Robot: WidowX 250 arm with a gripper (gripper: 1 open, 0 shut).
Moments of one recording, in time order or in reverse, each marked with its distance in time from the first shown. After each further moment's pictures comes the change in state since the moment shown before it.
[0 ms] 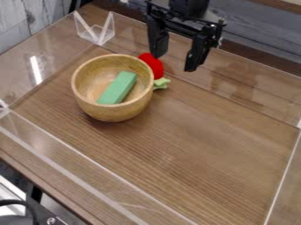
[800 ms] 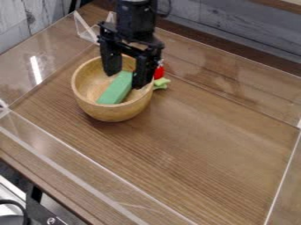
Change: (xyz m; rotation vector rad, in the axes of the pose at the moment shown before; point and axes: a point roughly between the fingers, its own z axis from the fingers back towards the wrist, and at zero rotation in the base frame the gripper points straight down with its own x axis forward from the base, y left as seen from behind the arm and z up) arm -0.030 0.072 -0.038 -0.008 0.061 -0.013
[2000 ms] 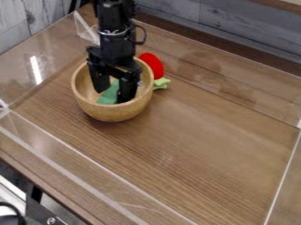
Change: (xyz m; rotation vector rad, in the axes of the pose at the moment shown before) arm 0.019 0.031 -0.054 -0.005 -0.064 -0.005
